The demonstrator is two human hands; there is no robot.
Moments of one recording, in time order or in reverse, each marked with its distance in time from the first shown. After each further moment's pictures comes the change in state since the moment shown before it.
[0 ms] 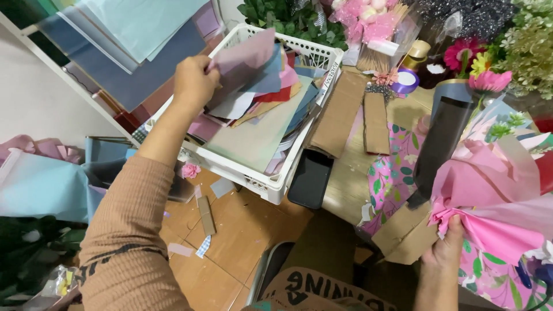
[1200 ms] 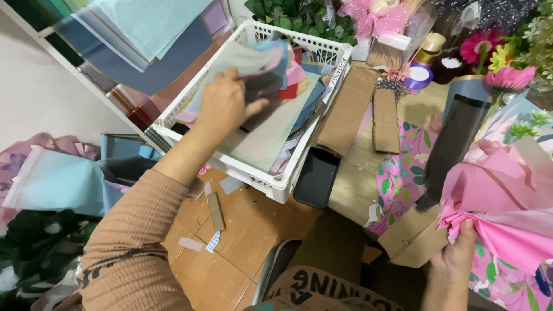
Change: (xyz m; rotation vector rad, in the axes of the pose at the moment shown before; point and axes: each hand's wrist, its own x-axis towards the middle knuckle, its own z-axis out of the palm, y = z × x) left_hand -0.055 0.041 0.023 0.685 0.049 0.525; right_hand -0.003 0.000 0.005 0.069 -0.001 0.020
